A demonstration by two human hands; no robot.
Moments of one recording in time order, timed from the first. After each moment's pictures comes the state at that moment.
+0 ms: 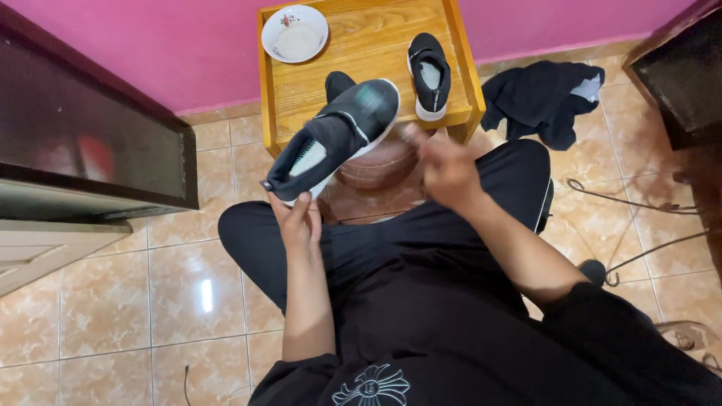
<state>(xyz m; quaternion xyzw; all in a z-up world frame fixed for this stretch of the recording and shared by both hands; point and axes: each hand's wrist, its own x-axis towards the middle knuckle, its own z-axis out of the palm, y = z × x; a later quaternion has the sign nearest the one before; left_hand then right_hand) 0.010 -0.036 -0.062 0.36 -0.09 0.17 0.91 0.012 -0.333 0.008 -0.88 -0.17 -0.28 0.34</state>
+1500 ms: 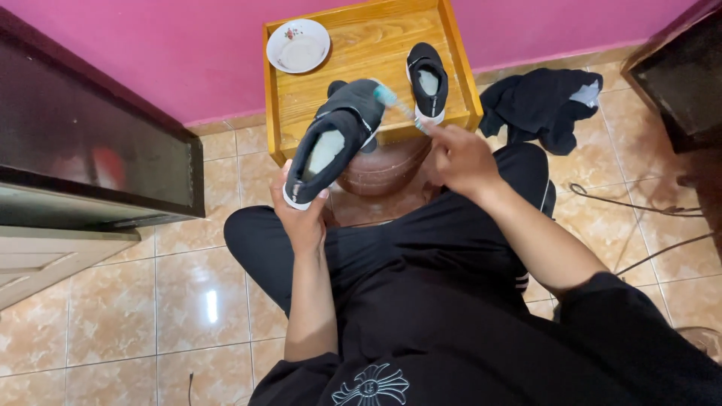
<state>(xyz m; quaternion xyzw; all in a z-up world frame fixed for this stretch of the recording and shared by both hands) 0.003 -0.053 -0.037 0.45 0.00 0.25 0.86 0.014 -0.356 0.033 -0.91 -0.20 -0.25 0.26</state>
